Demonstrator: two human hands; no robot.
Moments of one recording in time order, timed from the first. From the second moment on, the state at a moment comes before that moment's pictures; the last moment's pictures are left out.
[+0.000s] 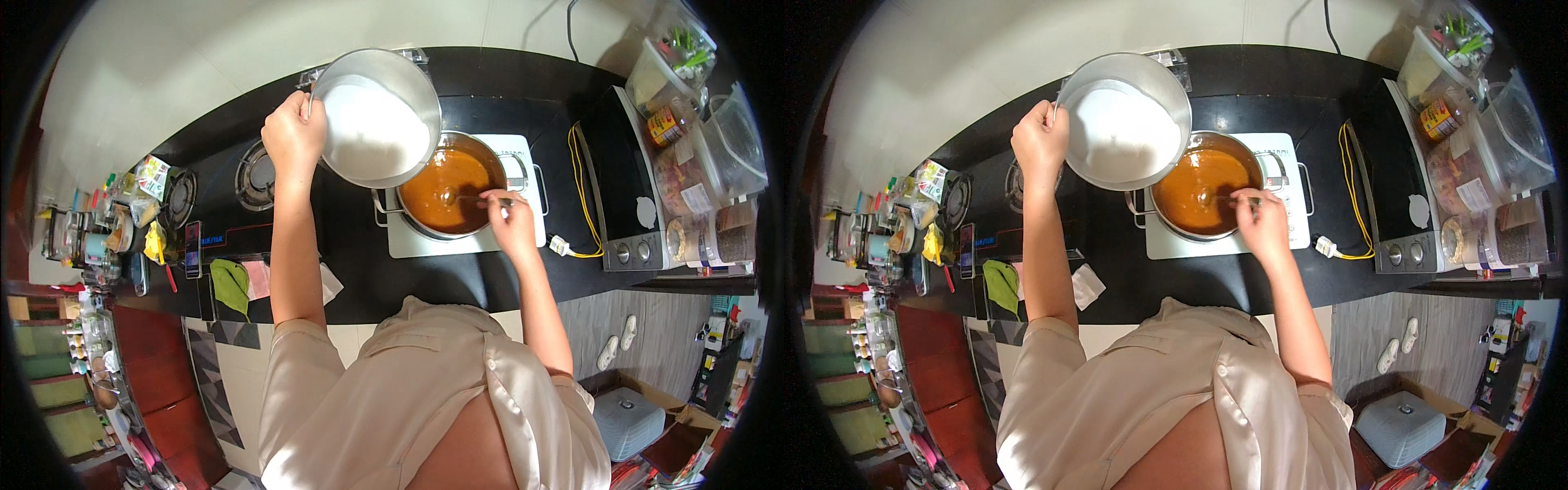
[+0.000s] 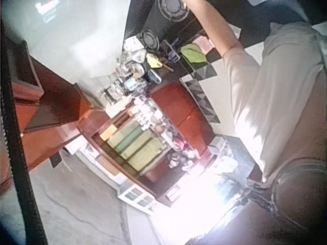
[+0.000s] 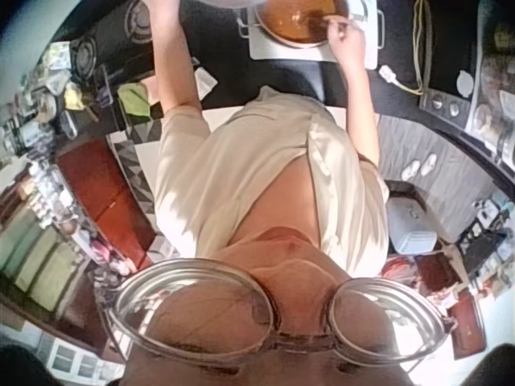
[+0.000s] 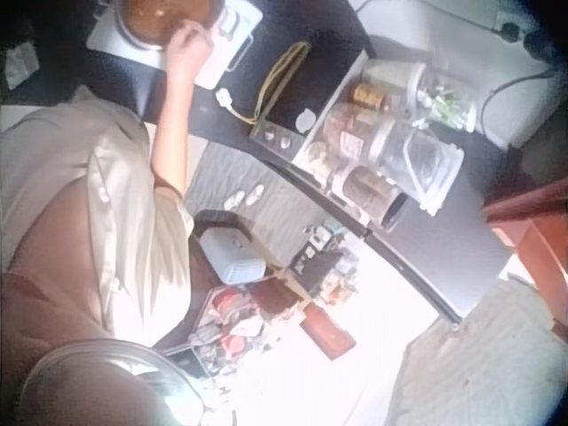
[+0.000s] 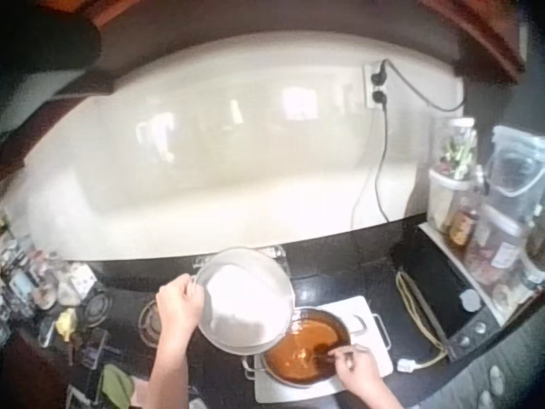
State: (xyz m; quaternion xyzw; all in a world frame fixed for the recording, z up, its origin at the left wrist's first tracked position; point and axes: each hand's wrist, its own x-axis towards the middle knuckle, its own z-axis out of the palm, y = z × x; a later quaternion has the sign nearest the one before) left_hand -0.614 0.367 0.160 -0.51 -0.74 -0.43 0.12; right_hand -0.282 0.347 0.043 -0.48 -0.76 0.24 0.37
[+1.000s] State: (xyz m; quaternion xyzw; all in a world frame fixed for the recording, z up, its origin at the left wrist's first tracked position) left_hand -0.594 0.375 0.168 -0.54 -0.73 -0.39 0.16; right_hand -0.301 0.374 0.037 -0.46 -0.73 0.30 0.40
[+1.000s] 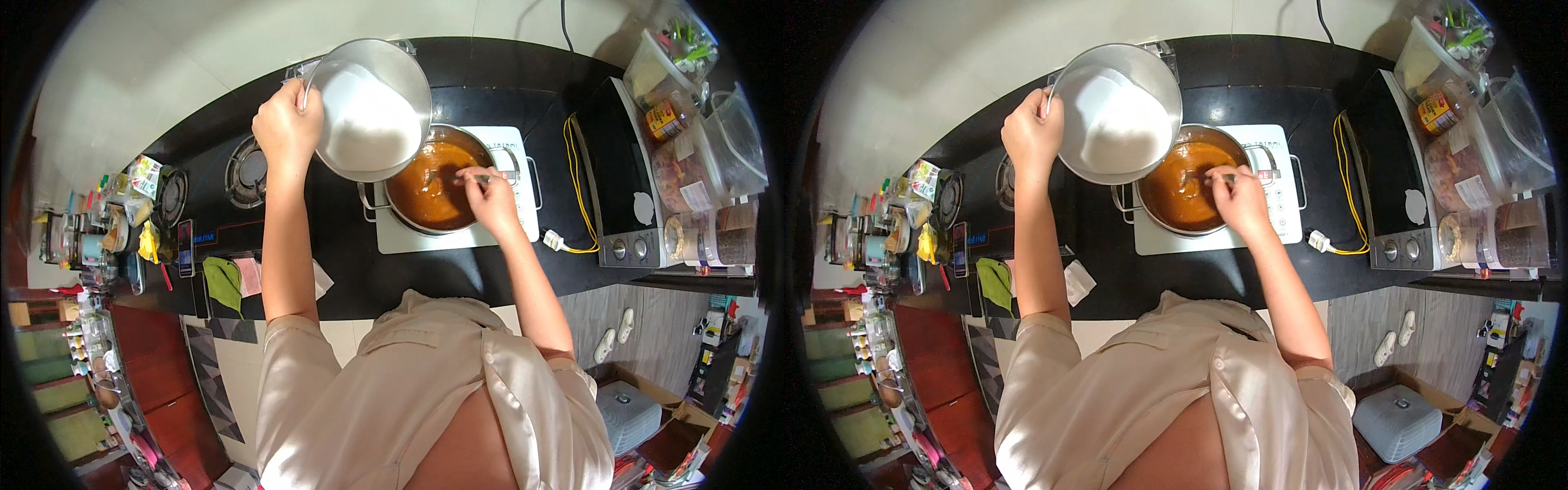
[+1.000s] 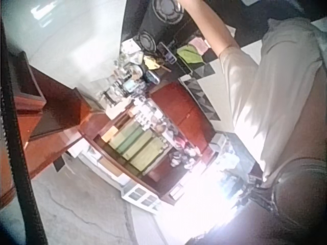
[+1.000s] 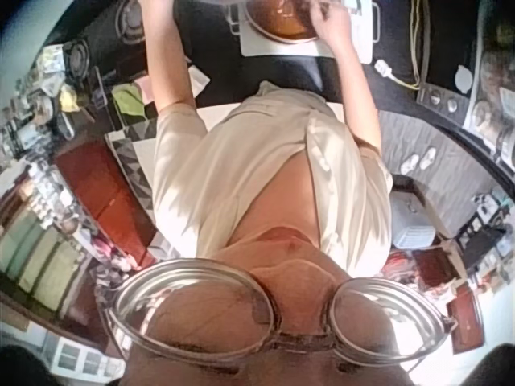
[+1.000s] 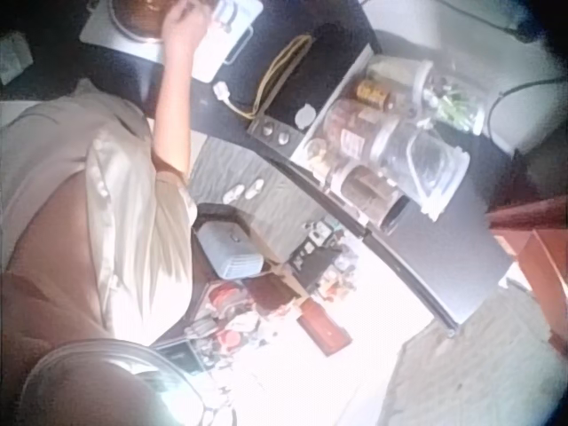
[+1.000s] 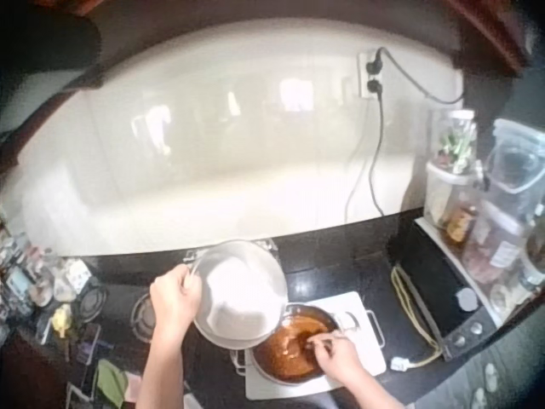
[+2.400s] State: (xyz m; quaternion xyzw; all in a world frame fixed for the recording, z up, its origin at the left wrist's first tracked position) left_hand -0.590 0.379 0.168 -0.57 -0.72 -0.35 0.19; right_hand -0.270 0.367 0.045 -0.48 -0.74 0.32 0.35
